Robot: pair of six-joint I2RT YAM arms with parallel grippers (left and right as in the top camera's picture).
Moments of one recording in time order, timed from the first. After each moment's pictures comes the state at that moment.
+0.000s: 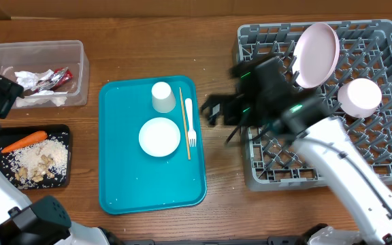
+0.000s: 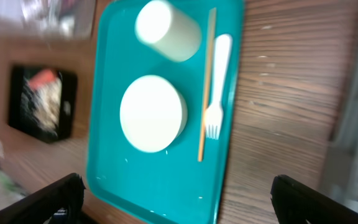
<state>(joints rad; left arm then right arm) 0.62 1.73 2.10 -1.69 0.12 -0.55 0.58 1.49 1.41 -0.90 -0.26 0.49</state>
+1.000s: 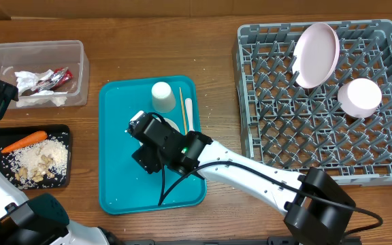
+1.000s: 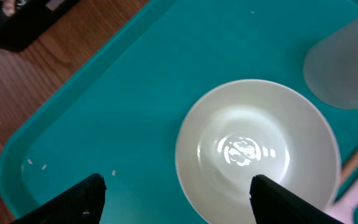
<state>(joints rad) 0.63 1.74 2.10 -1.69 0.08 -0.60 1.02 1.87 1.41 -0.51 0.01 0.18</state>
